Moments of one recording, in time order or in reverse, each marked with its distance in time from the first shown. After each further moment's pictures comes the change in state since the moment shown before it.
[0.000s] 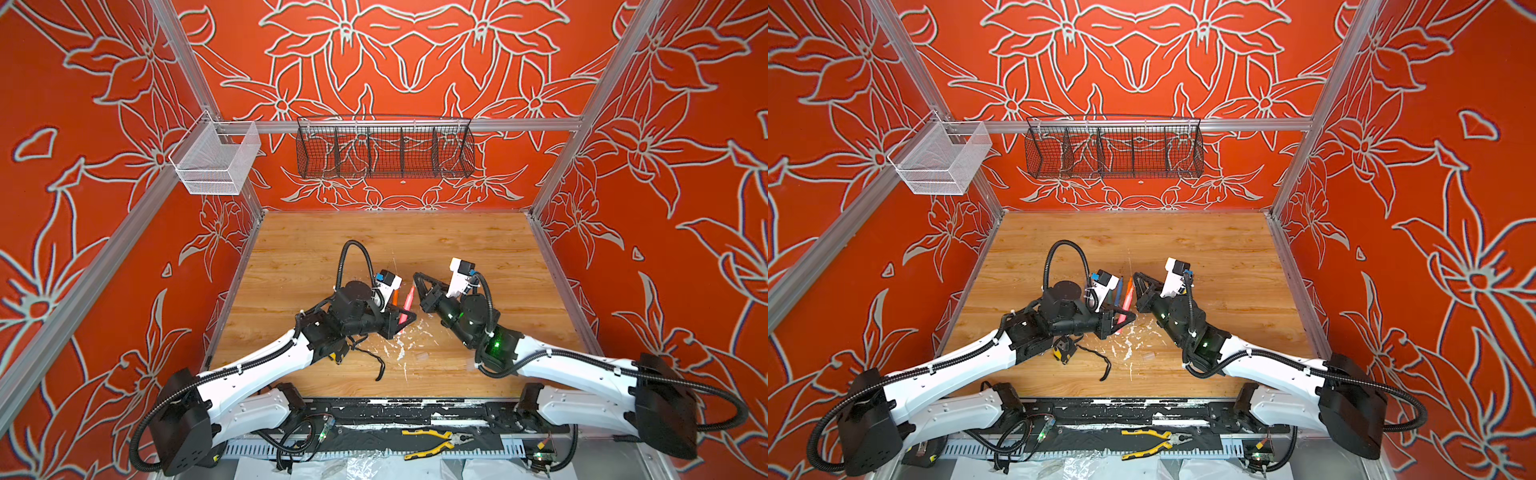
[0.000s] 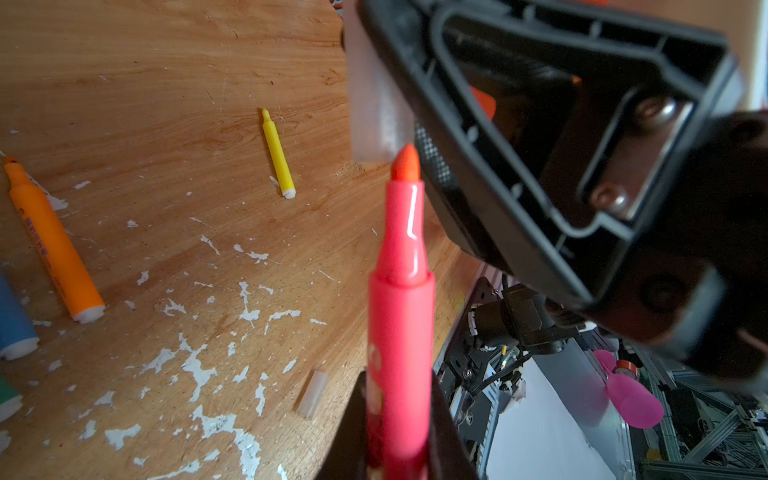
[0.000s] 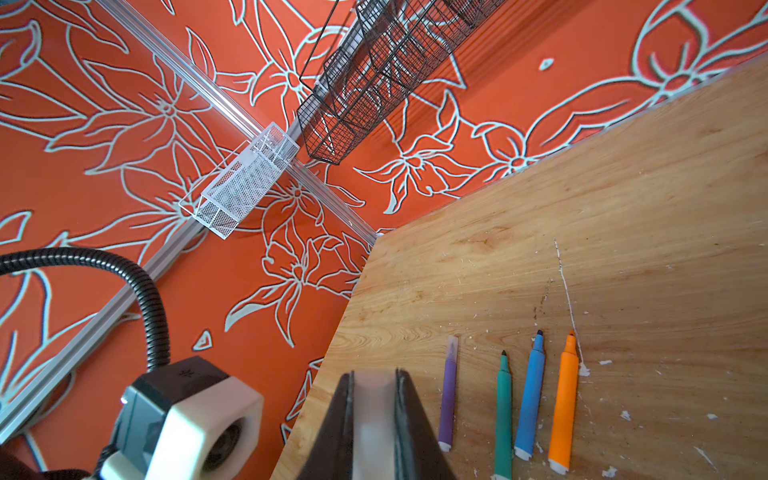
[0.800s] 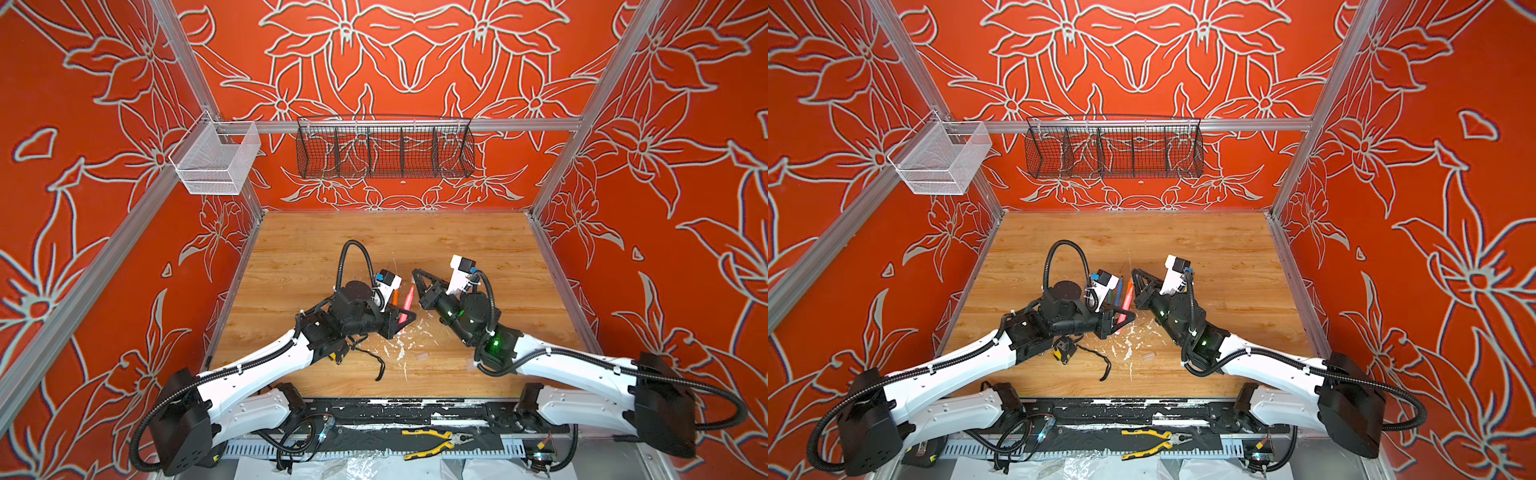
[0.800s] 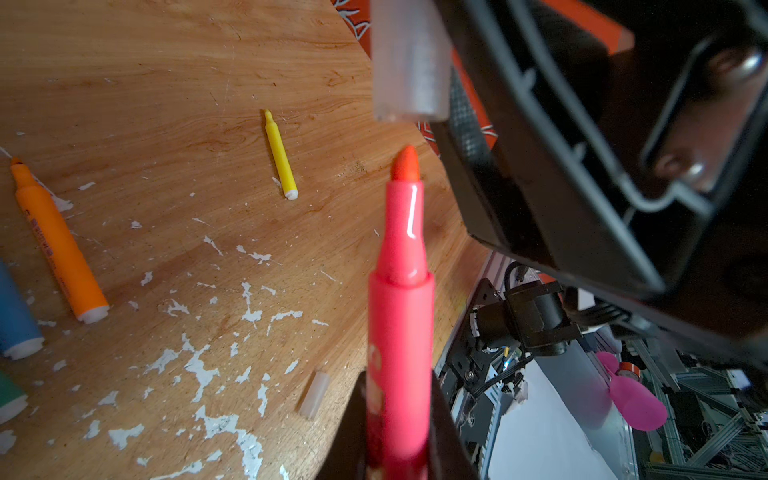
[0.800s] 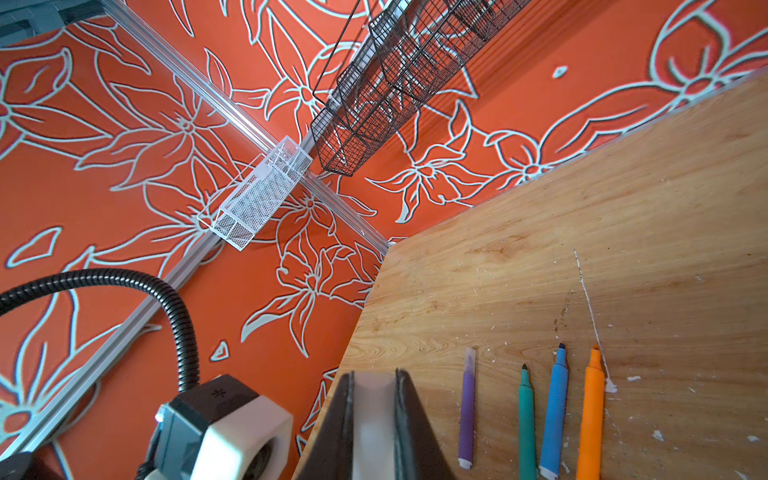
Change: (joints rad) left arm 0.000 0.000 0.000 0.000 -0.008 0.003; right arm 0.000 0.008 0.021 0.026 -0.005 0.015
